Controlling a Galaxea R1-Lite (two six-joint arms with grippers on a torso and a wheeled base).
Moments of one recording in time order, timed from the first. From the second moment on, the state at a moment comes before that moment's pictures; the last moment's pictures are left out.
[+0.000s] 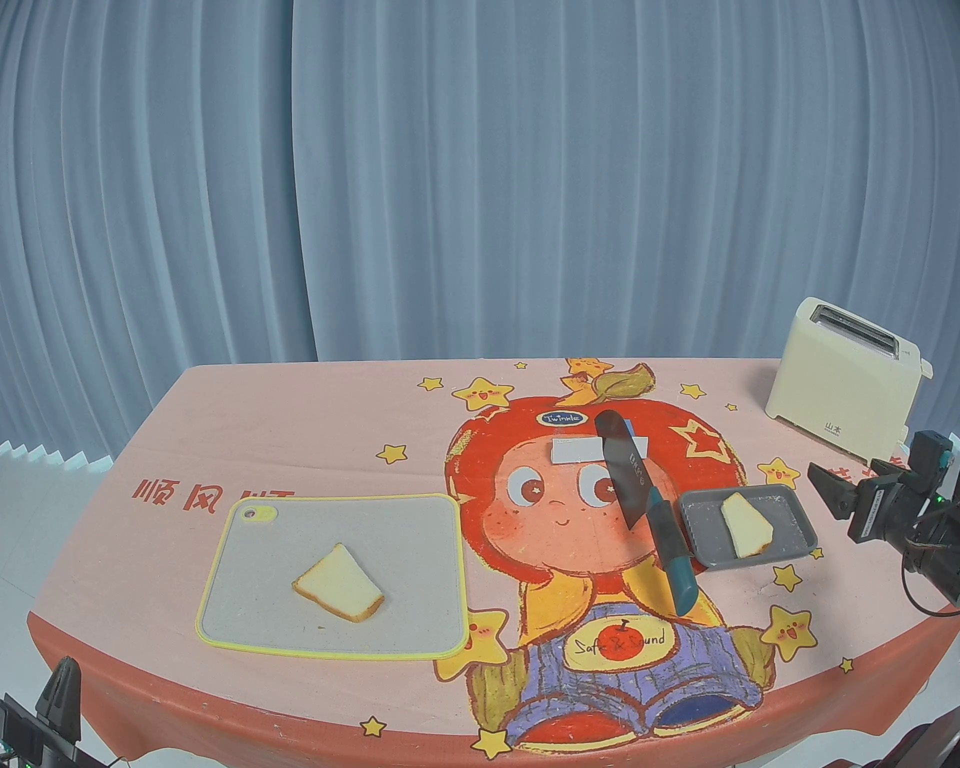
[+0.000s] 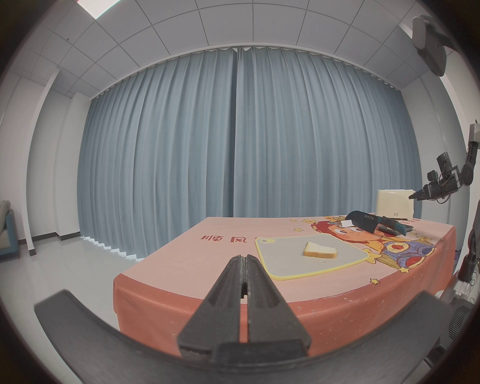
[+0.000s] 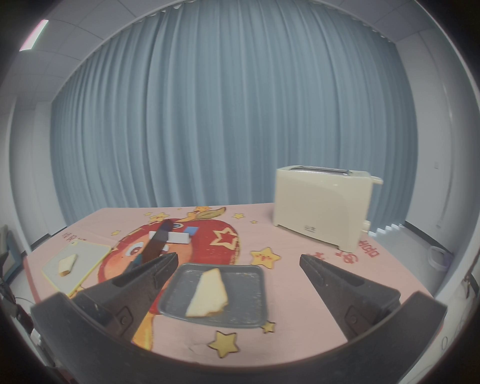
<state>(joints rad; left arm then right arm) 0.01 0.02 -0.02 0.00 0.02 -0.01 0.22 1.29 -0.31 -0.67 -0.18 0.11</state>
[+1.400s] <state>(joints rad) 0.01 0.02 -0.02 0.00 0.02 -0.01 -0.05 0.86 -0.18 -0.66 0.02 0.12</state>
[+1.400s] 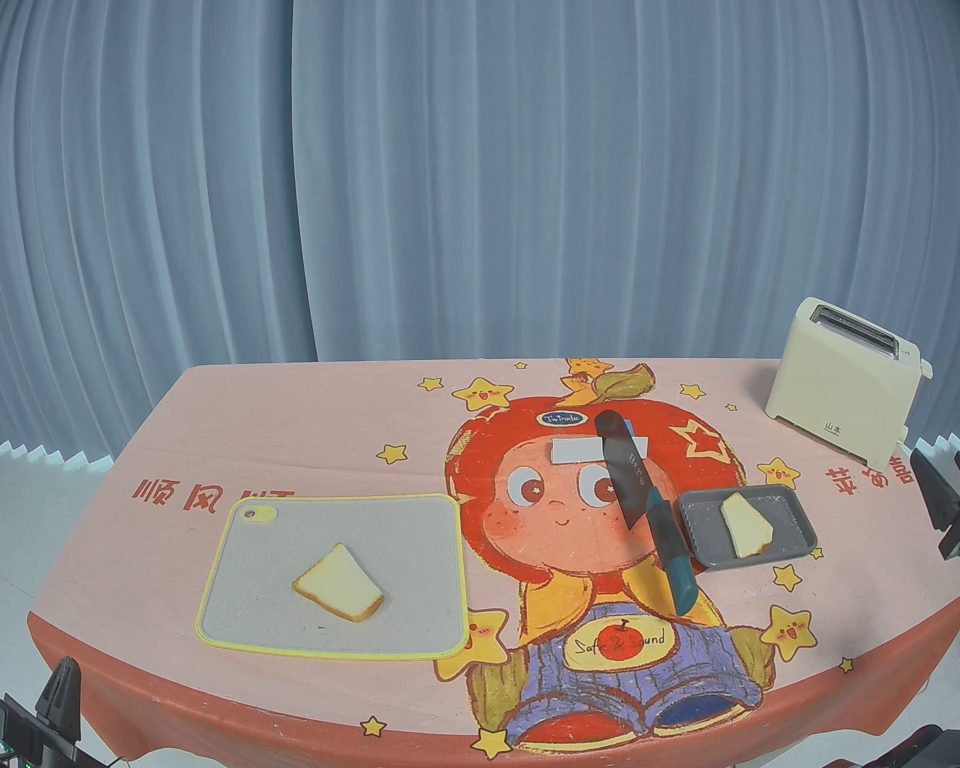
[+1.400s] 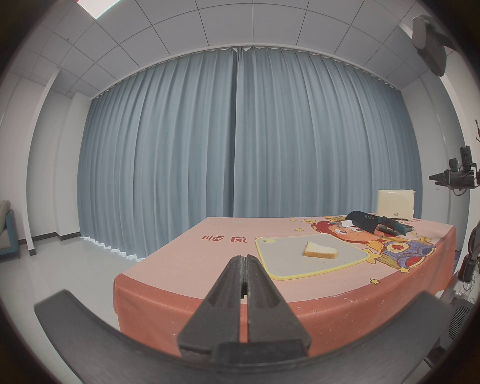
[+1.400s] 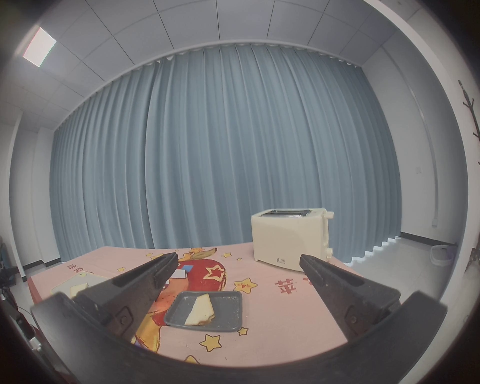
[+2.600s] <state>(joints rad) 0.01 0.02 -0.02 0.00 0.02 -0.01 -0.08 0.57 -0.15 -0.65 0.15 0.08</state>
